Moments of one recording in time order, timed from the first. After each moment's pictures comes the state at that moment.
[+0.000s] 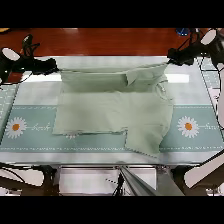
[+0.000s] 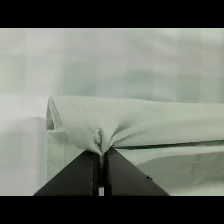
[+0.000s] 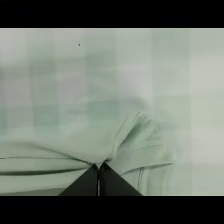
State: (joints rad) left arm 0.15 -1.68 1.48 1.03 -0.90 -1.32; right arm -0.10 -1.88 1.92 -1.29 1.18 1.59
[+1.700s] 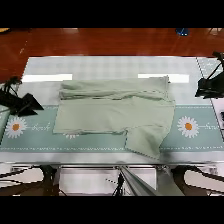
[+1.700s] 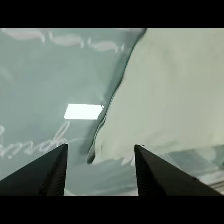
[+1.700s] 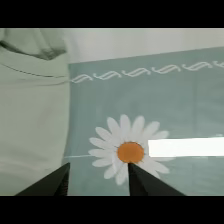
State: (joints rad) left arm 0.51 -1.42 1.05 1.12 -1.48 -1.27; right arm -0.30 -1.36 1.37 -1.45 1.53 1.44
